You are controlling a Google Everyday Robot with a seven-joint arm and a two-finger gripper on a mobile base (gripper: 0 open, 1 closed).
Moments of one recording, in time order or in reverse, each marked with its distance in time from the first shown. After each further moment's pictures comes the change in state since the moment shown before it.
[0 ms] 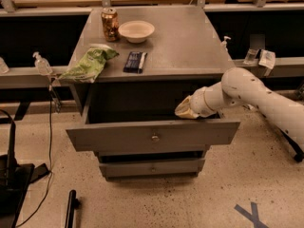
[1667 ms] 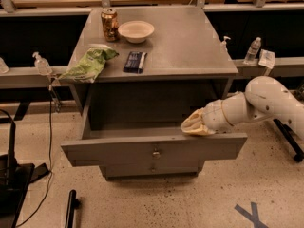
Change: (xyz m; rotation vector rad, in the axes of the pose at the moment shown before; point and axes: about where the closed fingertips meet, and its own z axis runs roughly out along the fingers) arm -0.006 0.083 -0.055 -0.135 -0.142 -0.148
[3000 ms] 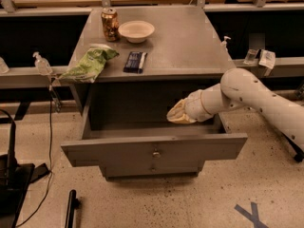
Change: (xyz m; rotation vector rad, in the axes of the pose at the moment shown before) arm -0.020 -0.049 0.042 0.051 0.057 -0.005
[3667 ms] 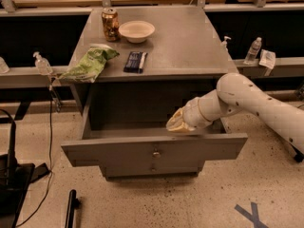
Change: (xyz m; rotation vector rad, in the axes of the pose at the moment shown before) arm 0.004 0.032 0.011 -0.091 0.032 0.024
